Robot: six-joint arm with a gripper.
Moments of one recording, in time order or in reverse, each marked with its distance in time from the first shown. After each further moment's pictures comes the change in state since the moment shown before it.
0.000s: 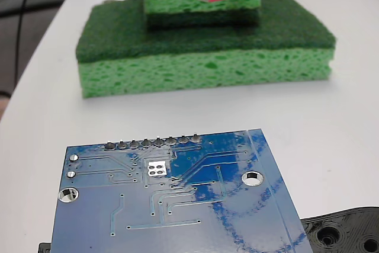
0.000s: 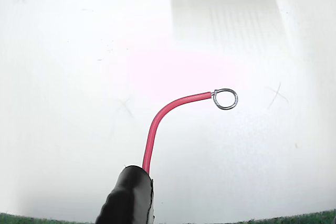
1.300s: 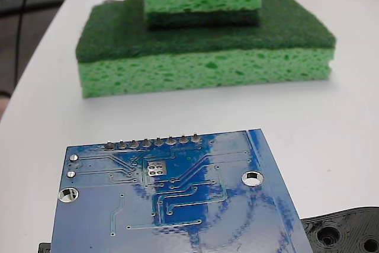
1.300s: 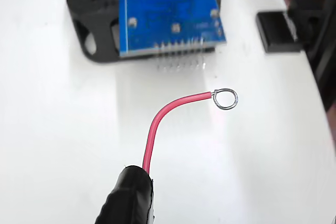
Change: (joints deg) arm 9.0 -4.7 -11.4 0.2 -3.1 -2.0
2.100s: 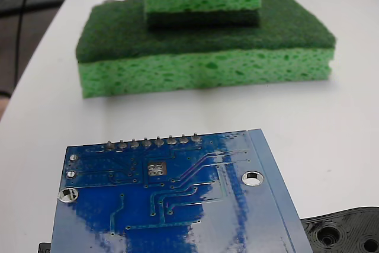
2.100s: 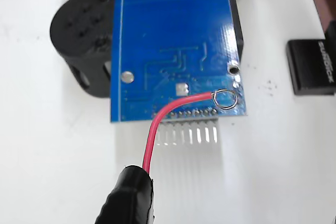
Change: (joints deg) arm 3.6 -42.5 -22.9 -10.2 -8.2 -4.0
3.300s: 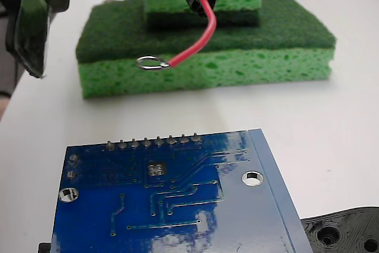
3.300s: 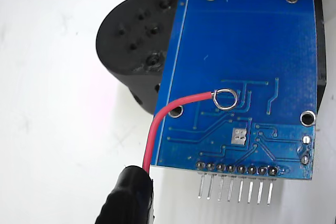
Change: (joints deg) arm 9.1 -23.2 -12.9 -1.6 -22.3 -8.0
